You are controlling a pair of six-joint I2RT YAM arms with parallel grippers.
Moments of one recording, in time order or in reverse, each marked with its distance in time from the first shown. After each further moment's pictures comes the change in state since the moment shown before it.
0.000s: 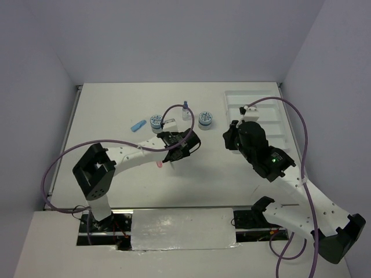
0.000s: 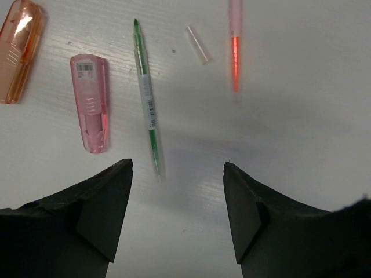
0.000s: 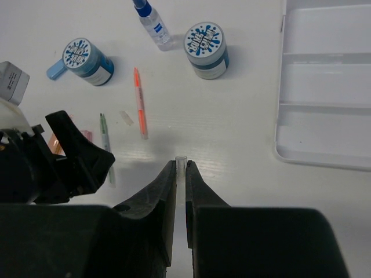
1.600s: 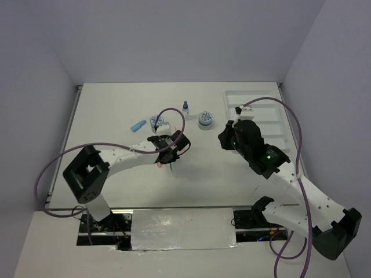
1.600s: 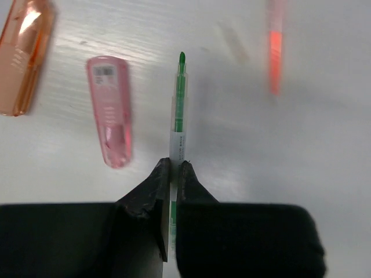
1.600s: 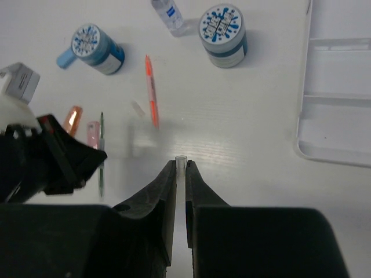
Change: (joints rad) left arm 0.096 -0.019 -0.171 0.133 0.081 0.064; right arm -0.013 0.061 -0.009 0.019 -0.082 0.021
